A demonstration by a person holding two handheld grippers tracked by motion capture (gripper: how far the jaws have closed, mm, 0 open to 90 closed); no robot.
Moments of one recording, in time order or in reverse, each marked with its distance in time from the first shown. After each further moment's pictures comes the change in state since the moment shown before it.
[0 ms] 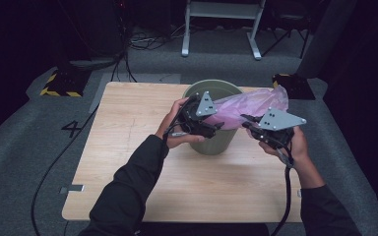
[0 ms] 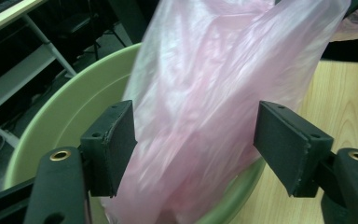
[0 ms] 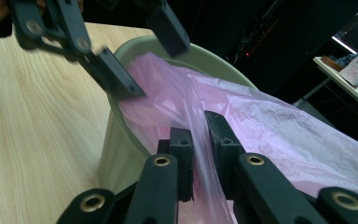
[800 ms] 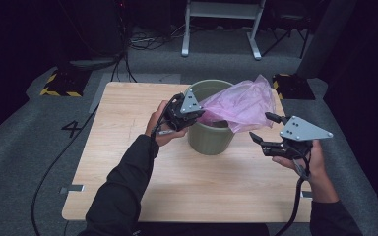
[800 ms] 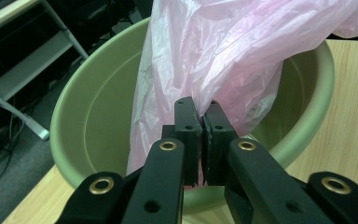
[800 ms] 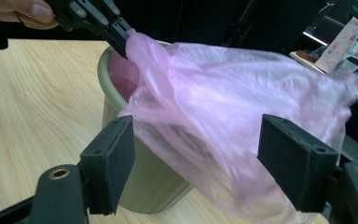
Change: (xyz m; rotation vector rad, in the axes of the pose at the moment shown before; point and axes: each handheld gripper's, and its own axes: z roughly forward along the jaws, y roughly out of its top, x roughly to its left) left arm 0.028 -0.034 -0.015 0.024 0.056 -0.061; right arm 0.002 -0.025 -0.039 -0.058 -0.076 0.109
